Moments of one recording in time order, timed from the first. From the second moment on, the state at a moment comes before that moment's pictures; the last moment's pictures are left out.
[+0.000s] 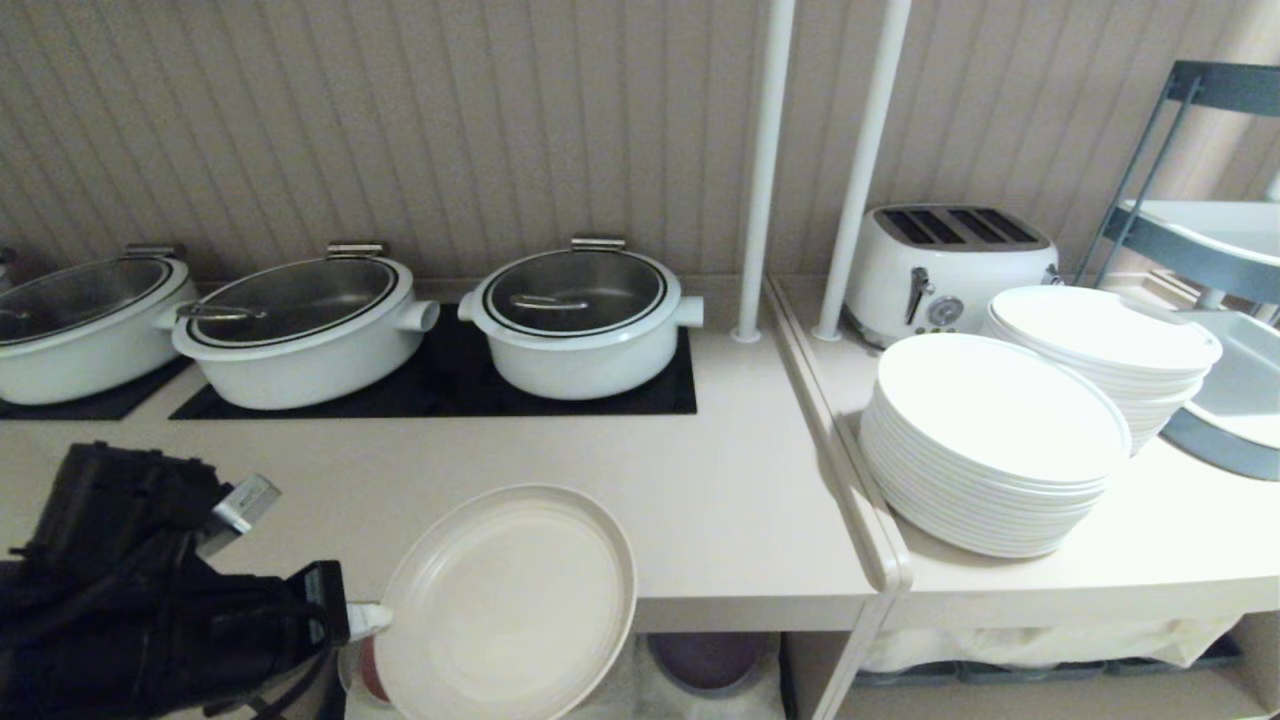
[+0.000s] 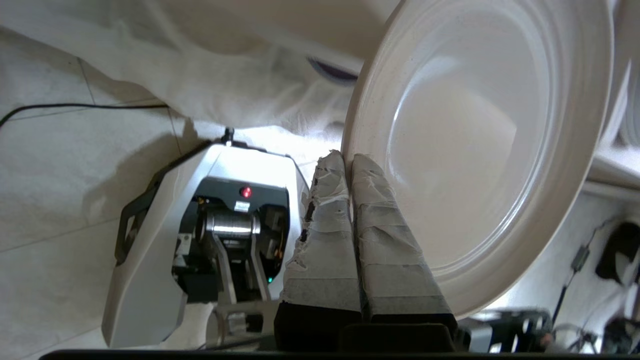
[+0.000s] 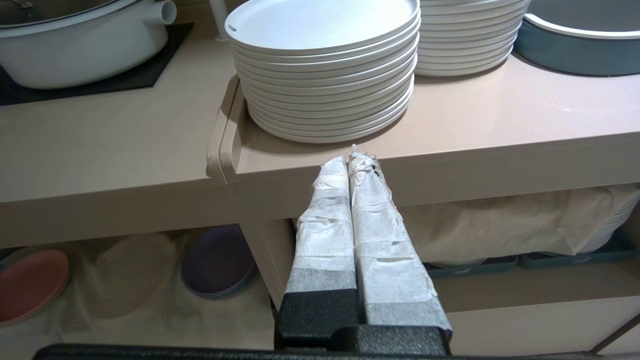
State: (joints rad) left arm -0.22 1.37 -0.49 -0.04 -0.21 -0.67; right arm 0.00 0.00 0.00 -0.01 -0.05 0.10
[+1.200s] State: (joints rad) left arm -0.13 1.73 -0.74 -0.05 -0.21 -0.66; right arm 0.00 0.00 0.00 -0.01 -0.05 0.10
